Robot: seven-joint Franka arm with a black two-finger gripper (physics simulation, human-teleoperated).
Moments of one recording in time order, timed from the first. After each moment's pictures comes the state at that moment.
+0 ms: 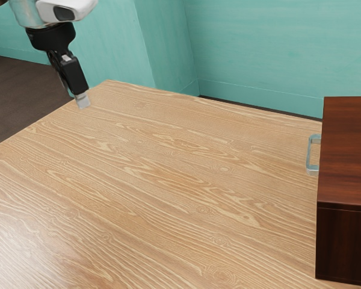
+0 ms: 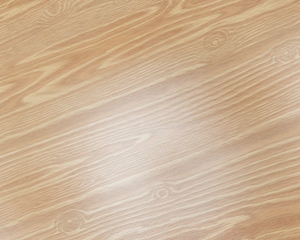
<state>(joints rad) -0.04 0.06 0.18 -1.08 0.10 1.22 0.54</state>
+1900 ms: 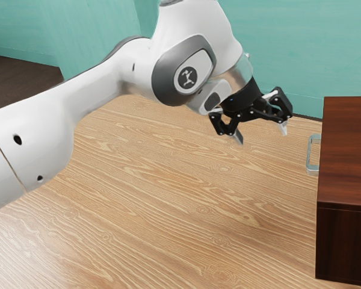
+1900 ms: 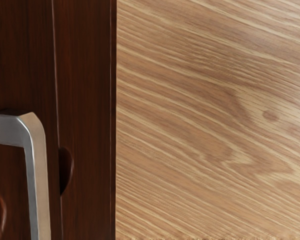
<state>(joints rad) -0.13 0.36 -0.12 -1.20 -0.06 1.92 2.53</state>
